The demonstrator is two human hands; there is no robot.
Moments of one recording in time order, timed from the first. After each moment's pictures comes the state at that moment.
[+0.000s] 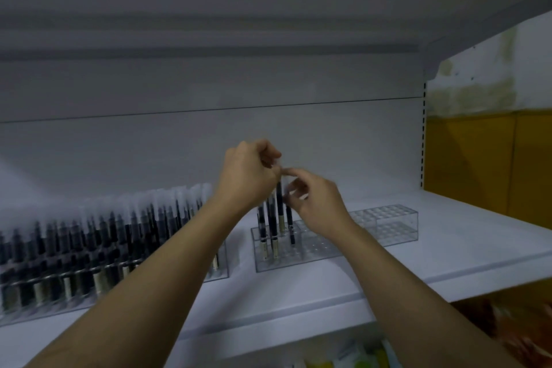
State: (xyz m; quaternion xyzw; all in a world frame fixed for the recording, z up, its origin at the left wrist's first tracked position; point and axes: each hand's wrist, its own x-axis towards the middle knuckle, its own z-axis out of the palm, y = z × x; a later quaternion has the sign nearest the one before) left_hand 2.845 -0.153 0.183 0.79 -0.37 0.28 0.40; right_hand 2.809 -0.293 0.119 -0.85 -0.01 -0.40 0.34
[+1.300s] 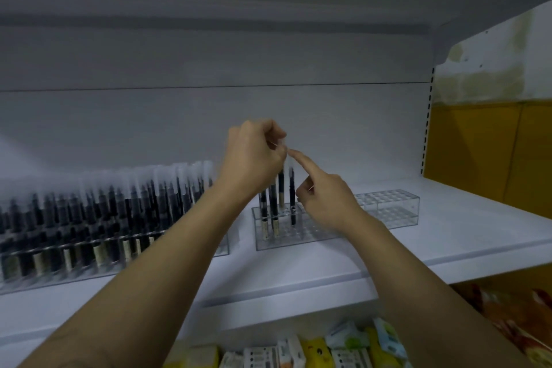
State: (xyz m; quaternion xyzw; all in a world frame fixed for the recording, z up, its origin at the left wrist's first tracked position) left_hand 2.838 -0.152 0.176 0.75 -0.38 0.33 0.42; right_hand 2.792 -0.294 0.111 -0.91 0.02 -0.32 0.27
